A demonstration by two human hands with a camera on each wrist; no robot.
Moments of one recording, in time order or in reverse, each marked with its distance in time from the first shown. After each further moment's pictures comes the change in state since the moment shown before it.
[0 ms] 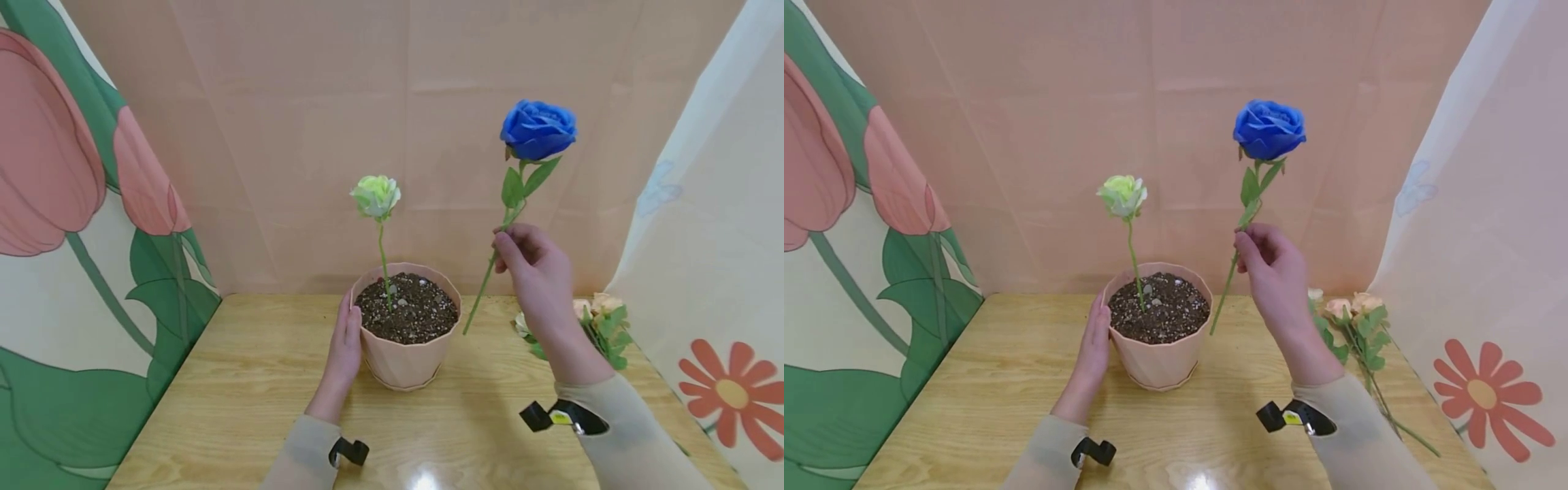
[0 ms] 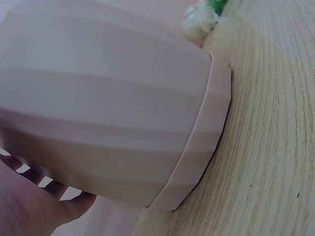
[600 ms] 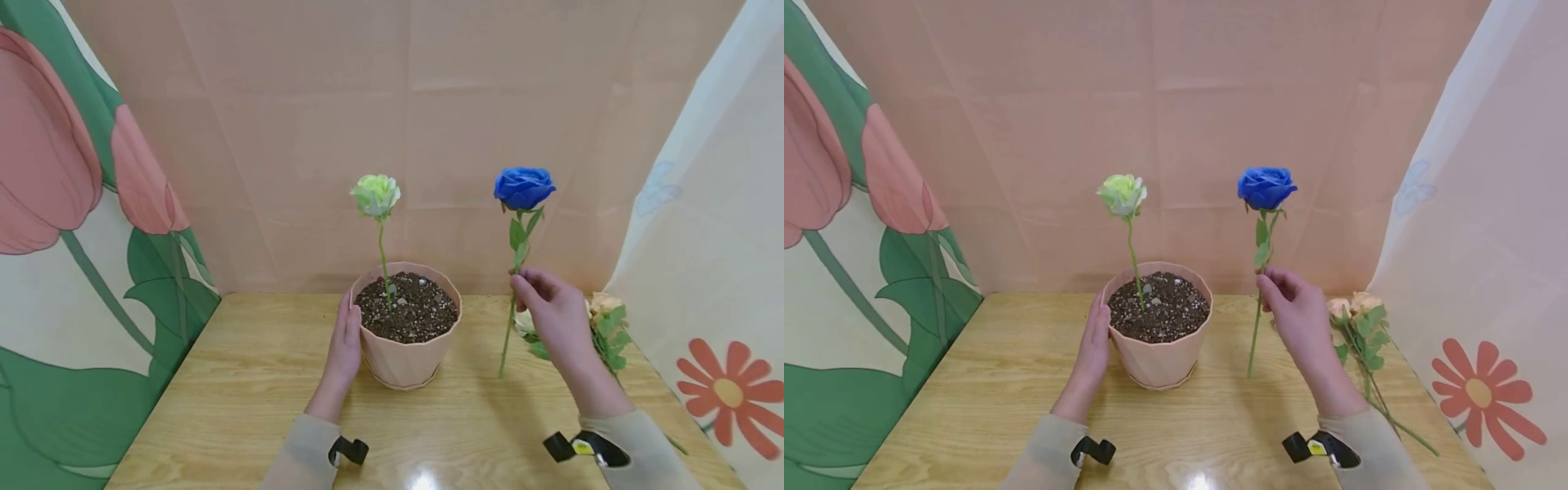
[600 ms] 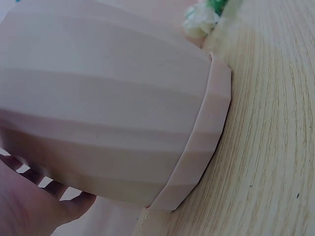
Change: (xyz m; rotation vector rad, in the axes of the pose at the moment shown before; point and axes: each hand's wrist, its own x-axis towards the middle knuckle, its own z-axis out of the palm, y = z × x) left_hand 0.000 0.001 0.000 -0.001 -0.013 -0.009; right_hand -0.031 0.054 -0.047 -0.325 -0.088 0.188
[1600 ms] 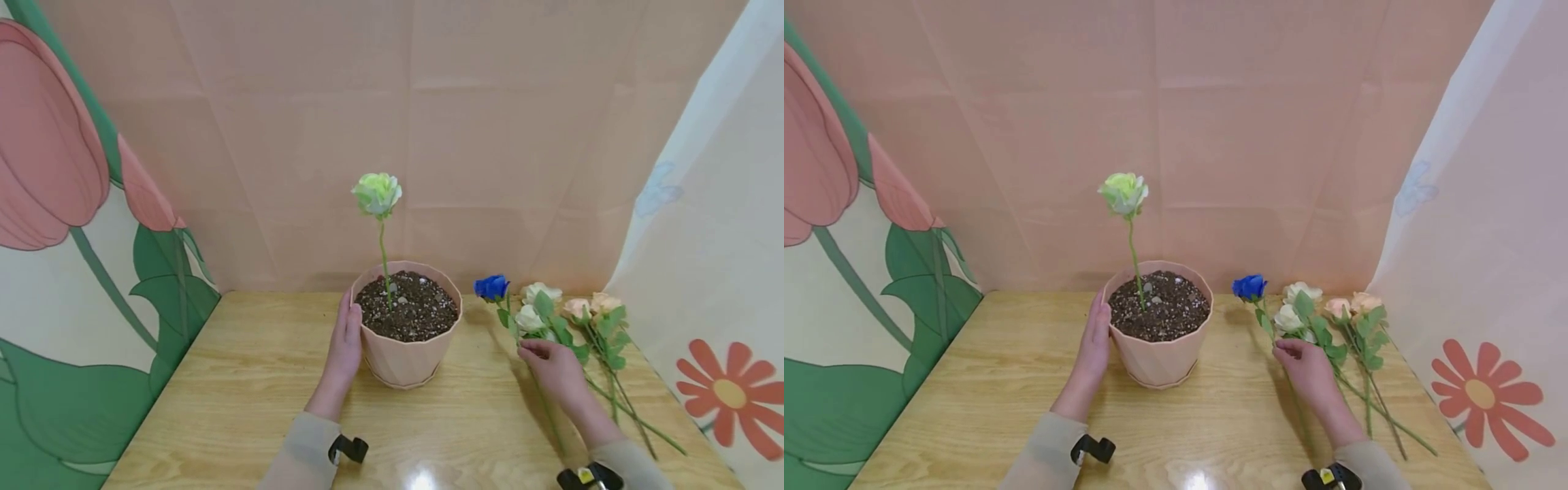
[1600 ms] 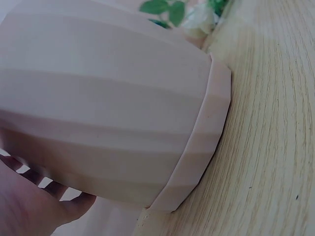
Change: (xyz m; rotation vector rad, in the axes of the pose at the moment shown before) left_hand 0.000 -0.001 0.001 -0.005 0.002 0.004; right_hand -0.030 0.149 -0.001 -0.314 -0.222 0.206
